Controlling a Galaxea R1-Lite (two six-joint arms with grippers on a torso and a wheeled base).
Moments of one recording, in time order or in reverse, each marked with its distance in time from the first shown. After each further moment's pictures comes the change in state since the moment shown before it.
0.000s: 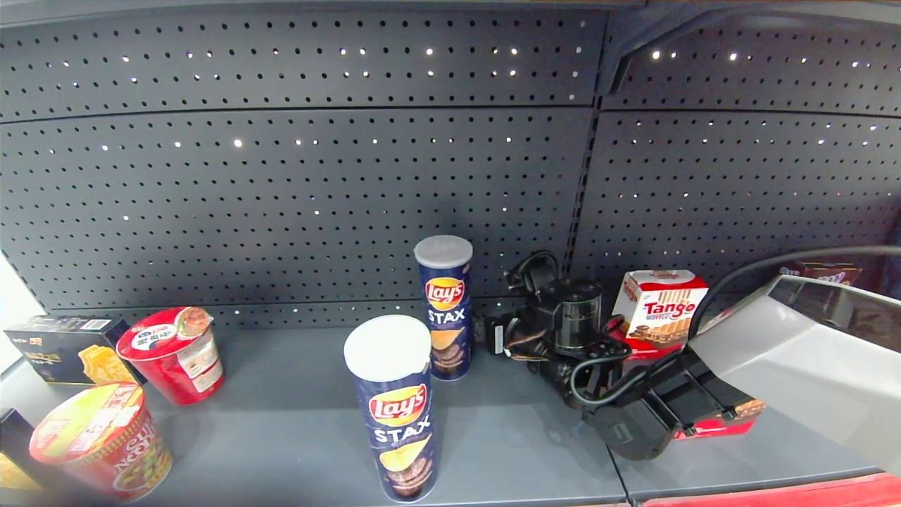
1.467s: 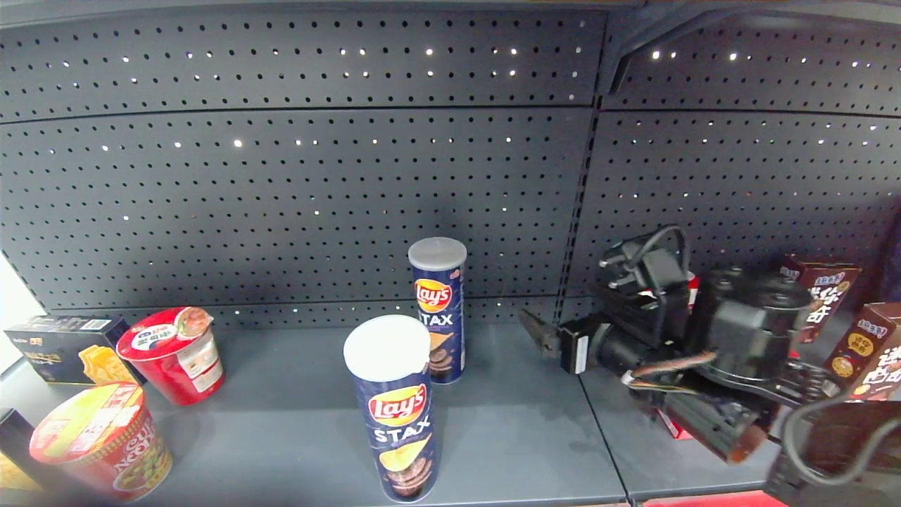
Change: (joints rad) left arm 0.000 0.000 0.000 0.000 0.000 0.000; right arm 0.056 -0.506 0.450 -0.023 0.030 -0.098
